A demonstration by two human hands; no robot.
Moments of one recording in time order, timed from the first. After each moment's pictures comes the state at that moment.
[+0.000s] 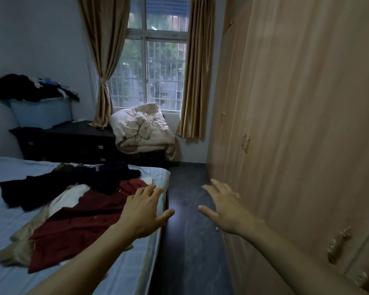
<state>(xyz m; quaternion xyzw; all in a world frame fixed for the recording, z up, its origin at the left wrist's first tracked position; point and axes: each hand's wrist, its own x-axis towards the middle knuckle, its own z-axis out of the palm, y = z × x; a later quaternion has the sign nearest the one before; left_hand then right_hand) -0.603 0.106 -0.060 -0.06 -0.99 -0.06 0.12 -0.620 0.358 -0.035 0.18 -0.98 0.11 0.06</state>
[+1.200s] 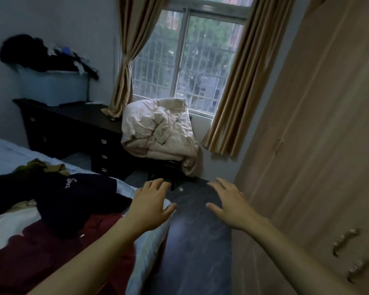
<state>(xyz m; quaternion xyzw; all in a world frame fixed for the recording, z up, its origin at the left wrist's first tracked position) -1.239 0.058 -0.105 0.03 -0.98 -0.14 0.15 -1.313 0.294 -0.052 0.29 -0.95 0.09 0.01</state>
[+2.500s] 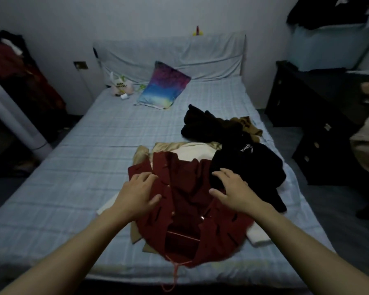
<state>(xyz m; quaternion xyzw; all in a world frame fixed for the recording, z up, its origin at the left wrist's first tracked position) -1.157 0.013 -0.167 0.66 -0.75 -0.05 0.03 -1.452 -0.024 -0.187 0.78 -0.58 0.10 -0.21</state>
